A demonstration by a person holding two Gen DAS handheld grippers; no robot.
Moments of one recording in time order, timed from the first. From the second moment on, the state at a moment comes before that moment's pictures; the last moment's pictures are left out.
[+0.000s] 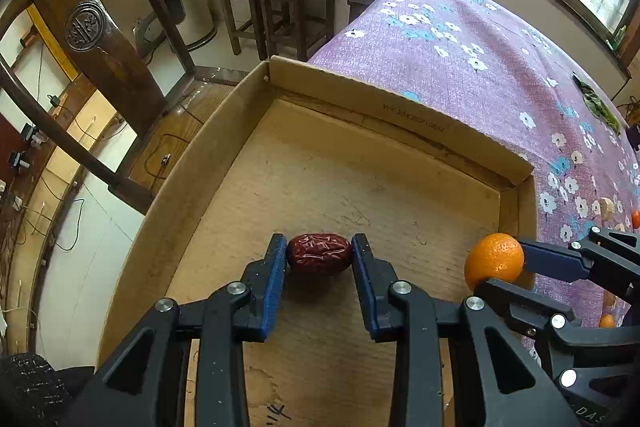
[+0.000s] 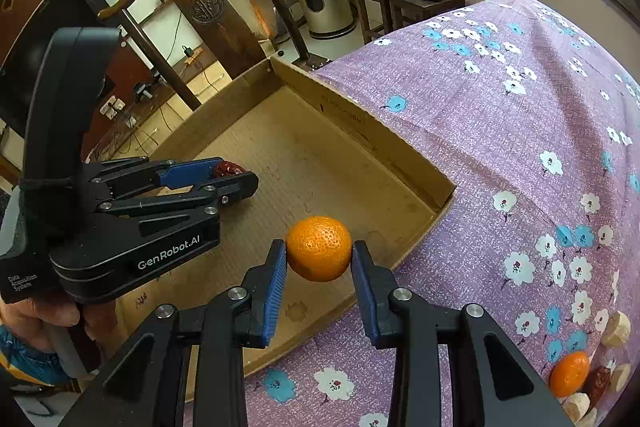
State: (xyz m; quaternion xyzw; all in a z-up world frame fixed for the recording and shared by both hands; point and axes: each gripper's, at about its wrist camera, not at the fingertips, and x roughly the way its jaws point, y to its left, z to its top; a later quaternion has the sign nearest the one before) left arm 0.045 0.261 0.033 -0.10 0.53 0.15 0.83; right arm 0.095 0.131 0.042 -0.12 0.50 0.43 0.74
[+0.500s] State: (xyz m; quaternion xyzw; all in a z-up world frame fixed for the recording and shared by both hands) left arm 0.043 0.256 0.041 -0.09 0.52 0.17 0.83; right arm 0.090 0.113 0.054 -0.10 0.49 0.42 0.76
